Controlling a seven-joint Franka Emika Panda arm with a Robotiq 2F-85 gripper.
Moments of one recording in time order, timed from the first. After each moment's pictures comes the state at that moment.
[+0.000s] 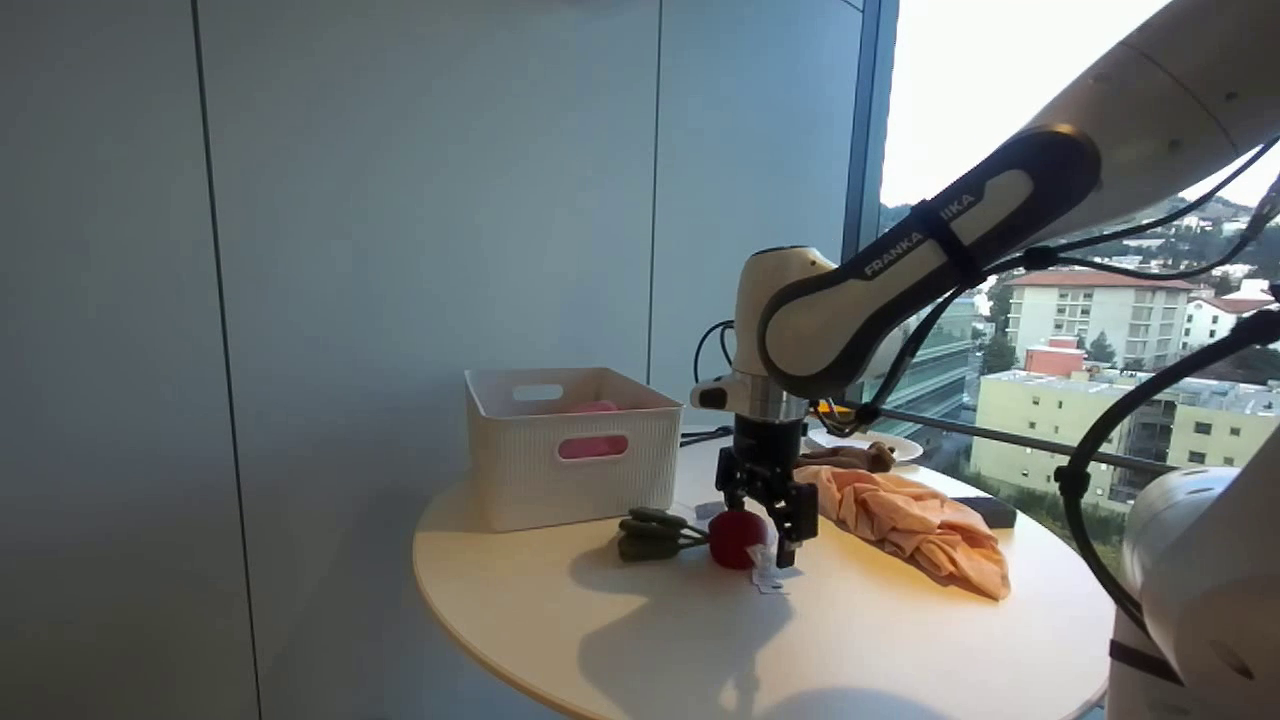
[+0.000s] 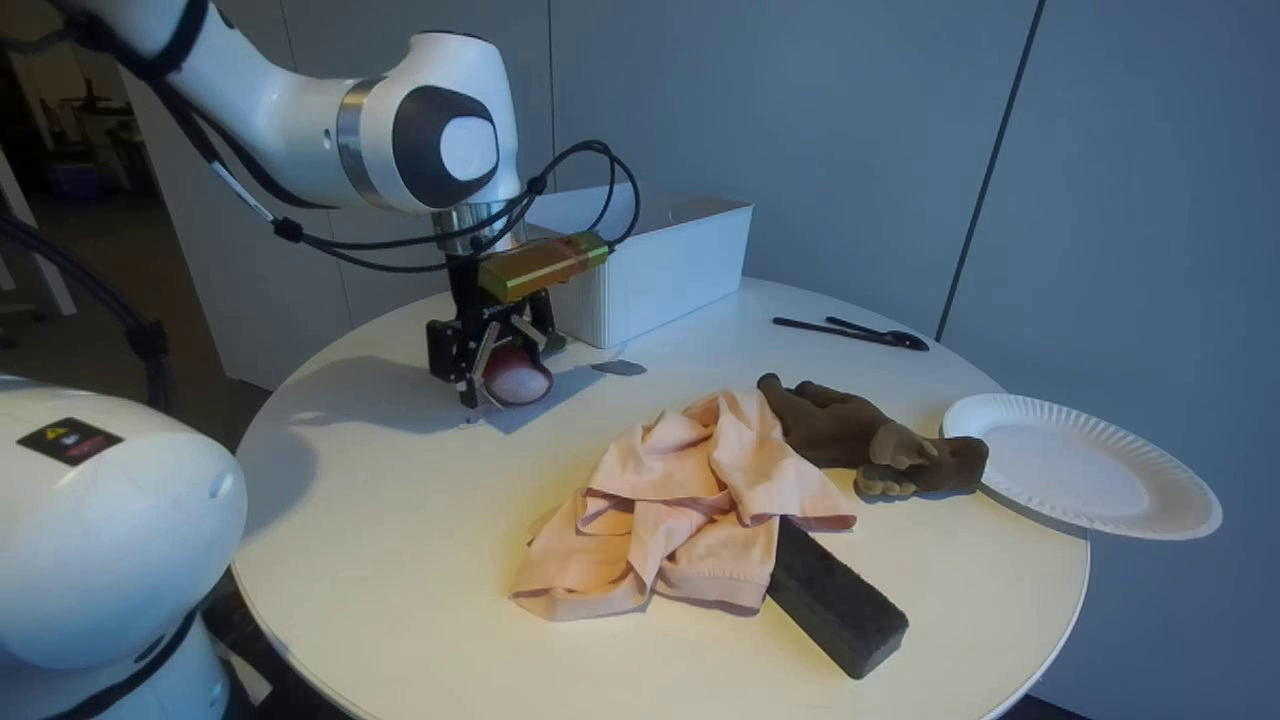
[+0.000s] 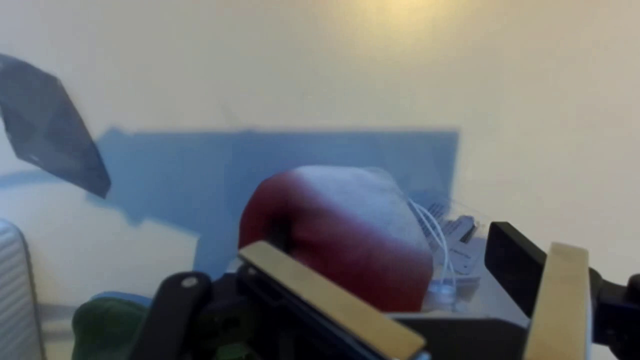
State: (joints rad) arm 0.16 -0.47 -0.21 -2.74 -0.20 2.31 -1.24
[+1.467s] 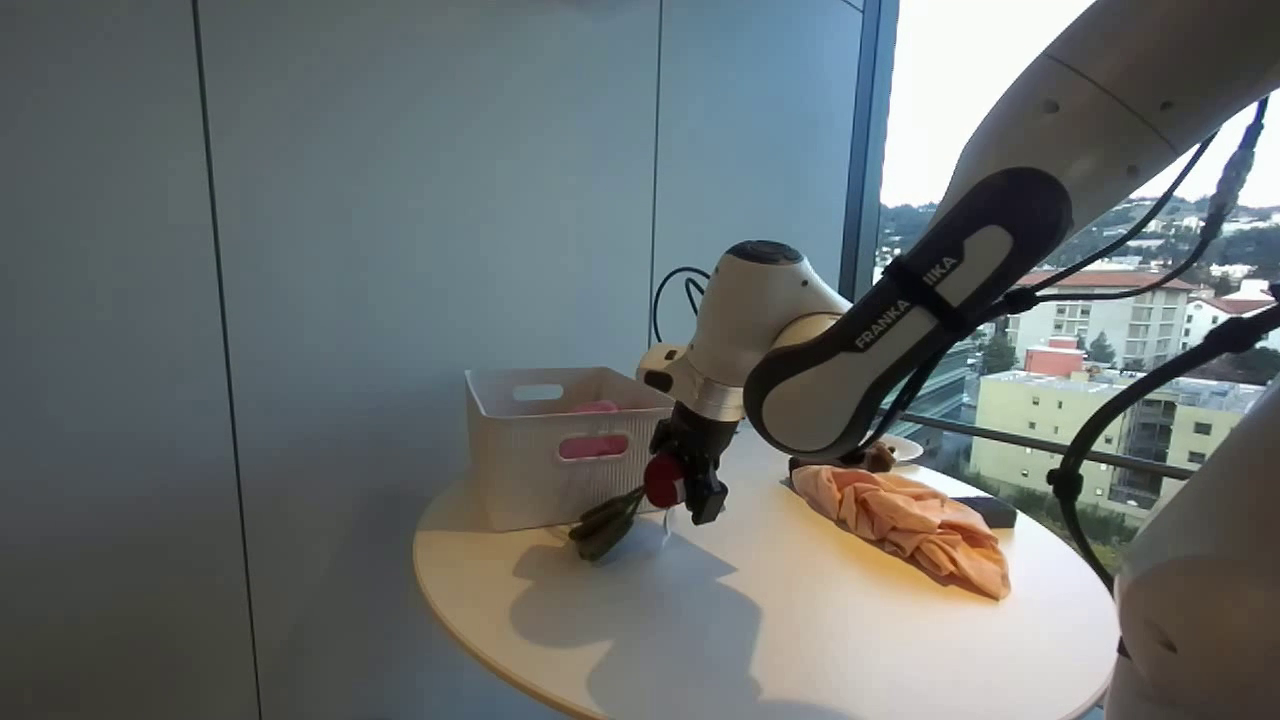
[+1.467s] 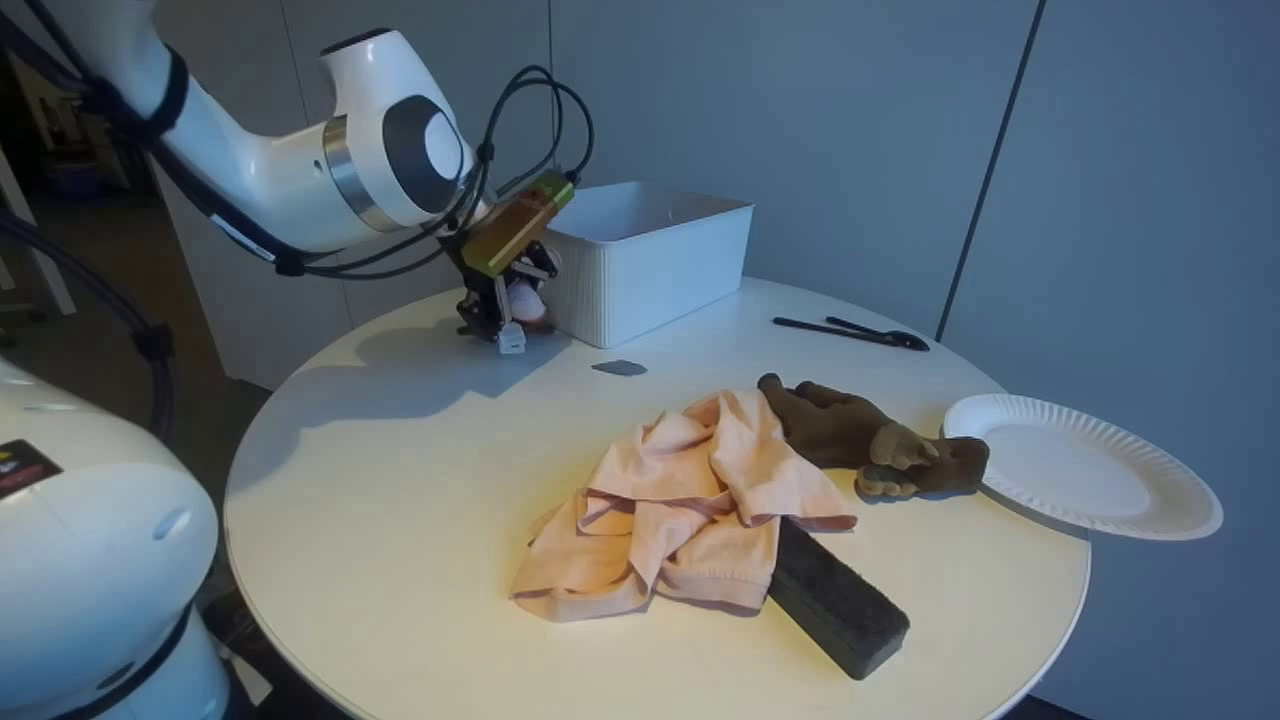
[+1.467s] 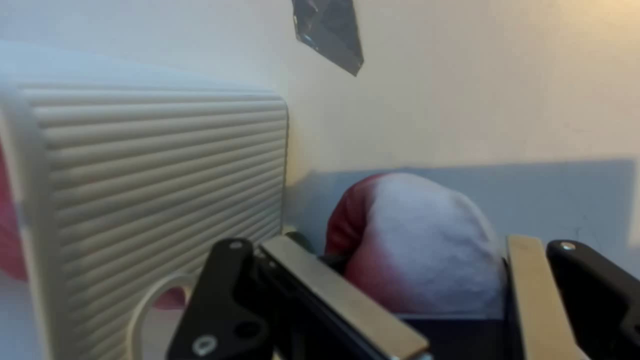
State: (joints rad) arm -0.04 -0.40 0.09 -2.74 -0.47 2.80 -0.90
